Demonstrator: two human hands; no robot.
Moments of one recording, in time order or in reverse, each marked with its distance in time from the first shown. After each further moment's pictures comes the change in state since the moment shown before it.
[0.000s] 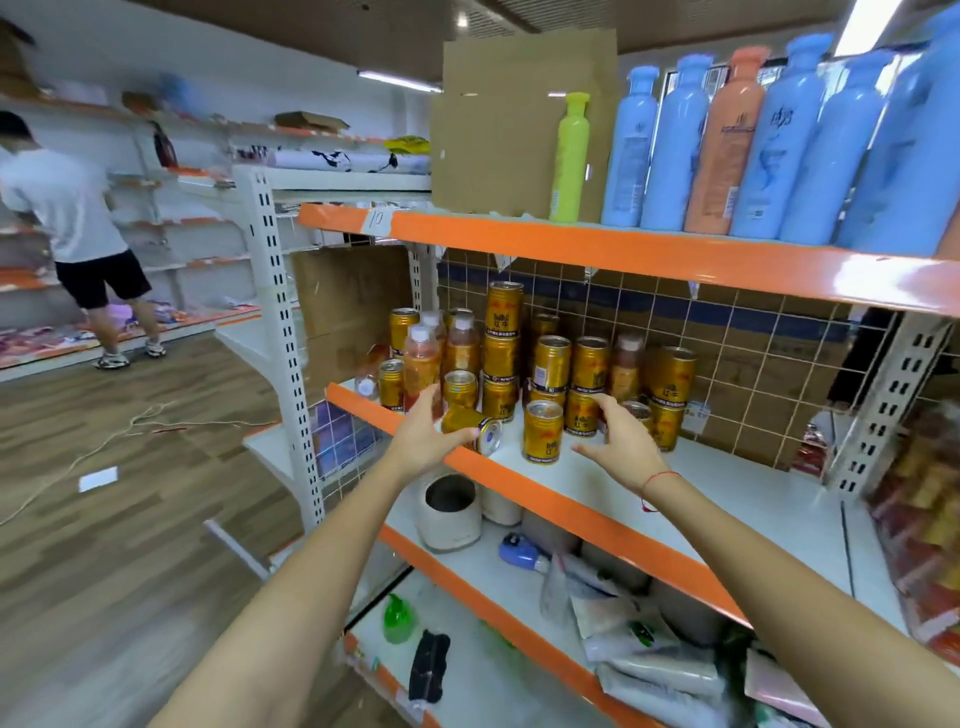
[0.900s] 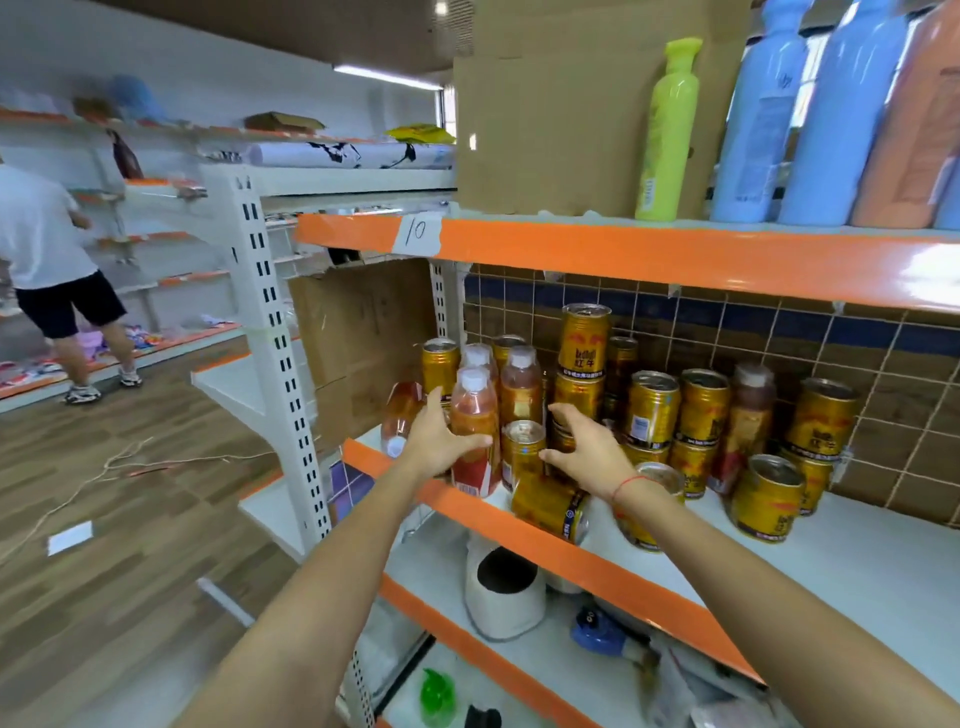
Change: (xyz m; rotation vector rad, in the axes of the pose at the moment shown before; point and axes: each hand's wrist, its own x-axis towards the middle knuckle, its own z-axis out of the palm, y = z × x) left_hand 0.200 -0.101 -0.054 -0.019 -0.033 -0.020; right_hand 0.169 -0.074 0.137 0.024 -0.068 0.028
